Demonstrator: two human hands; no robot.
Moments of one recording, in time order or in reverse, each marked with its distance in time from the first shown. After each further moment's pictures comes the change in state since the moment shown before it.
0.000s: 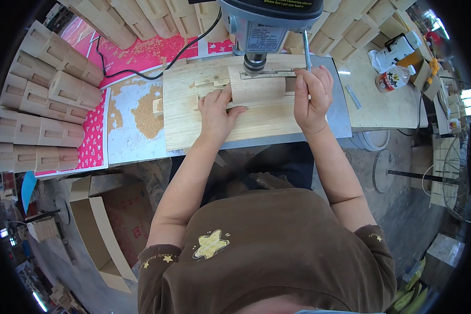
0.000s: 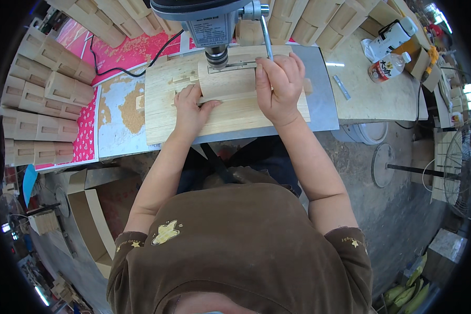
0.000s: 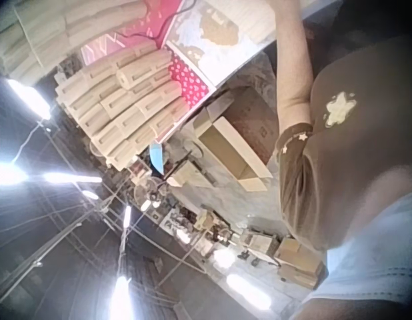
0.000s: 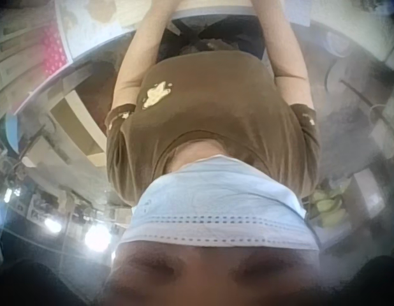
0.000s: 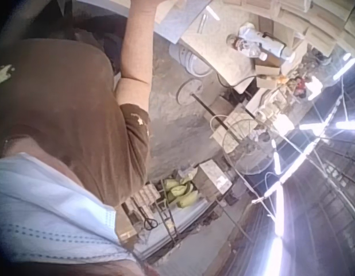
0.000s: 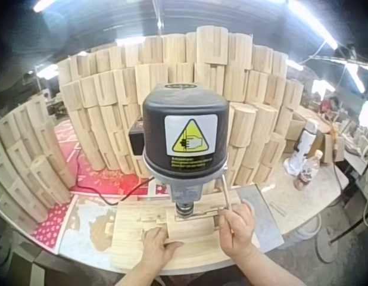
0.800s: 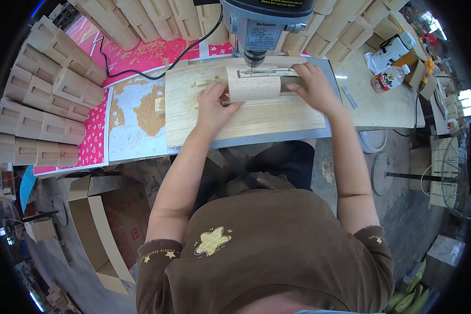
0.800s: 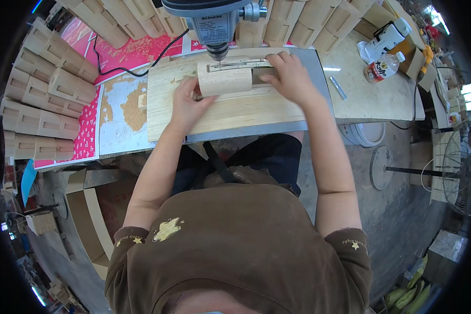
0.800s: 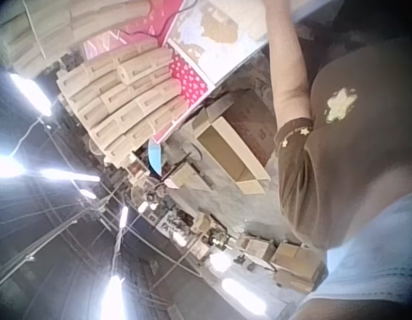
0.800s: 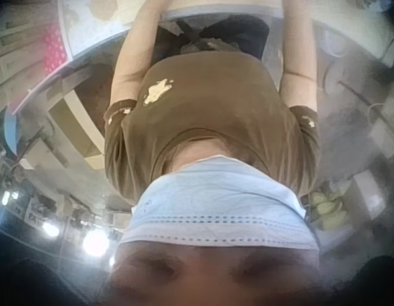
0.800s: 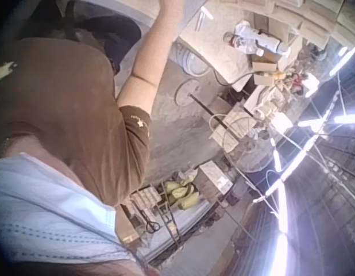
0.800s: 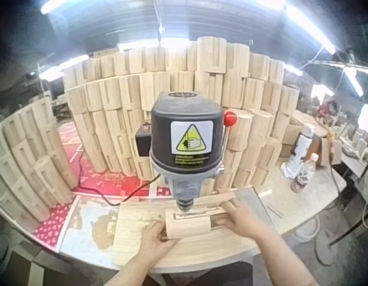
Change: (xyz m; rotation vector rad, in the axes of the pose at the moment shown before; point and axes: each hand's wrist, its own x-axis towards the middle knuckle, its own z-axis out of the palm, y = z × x) left_hand 0.015 0.003 -0.018 -0.252 -0.012 -0.083; right_hand 0.004 0.059 -0.016 -0.132 -0.665 0.133
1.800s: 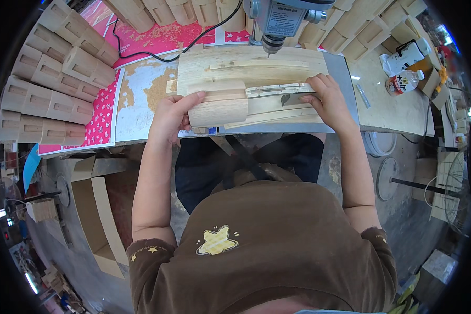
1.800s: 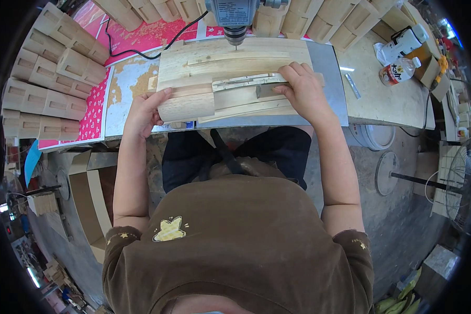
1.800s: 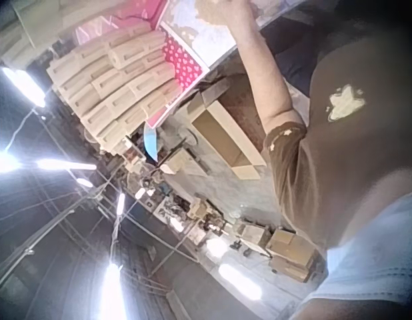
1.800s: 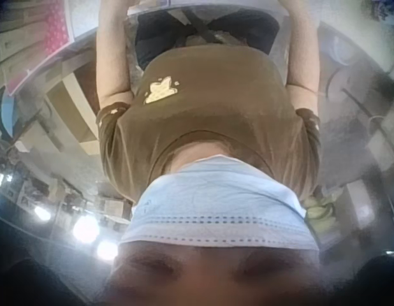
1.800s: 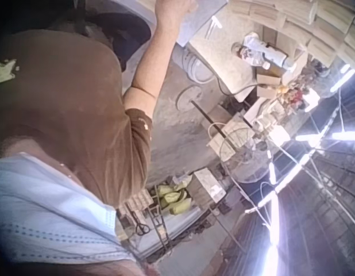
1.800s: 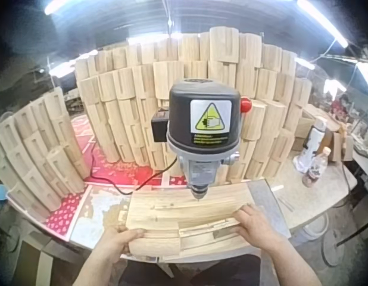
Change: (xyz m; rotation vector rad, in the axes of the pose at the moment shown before) left_hand -0.031 0.034 -0.117 -0.501 -0.050 -0.875; right_hand -0.034 -0.042 -0.011 0.119 -0.114 -0.023
